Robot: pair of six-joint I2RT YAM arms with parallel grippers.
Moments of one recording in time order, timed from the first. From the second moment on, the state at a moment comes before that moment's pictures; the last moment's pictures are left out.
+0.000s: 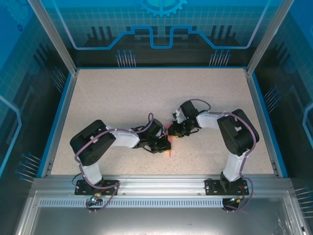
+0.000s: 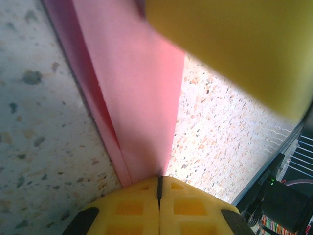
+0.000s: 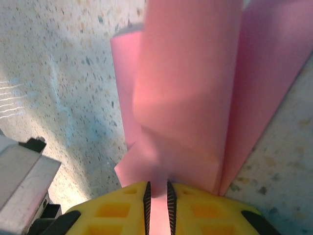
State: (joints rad) left arm -0.79 1.80 0.78 0.08 0.49 -1.06; right arm 0.45 1.85 0.95 -0.31 -0.63 0.50
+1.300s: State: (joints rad) left arm -0.80 1.78 0.78 0.04 0.46 -1.06; right arm 0.27 1.86 1.21 -0.41 -0.58 0.37
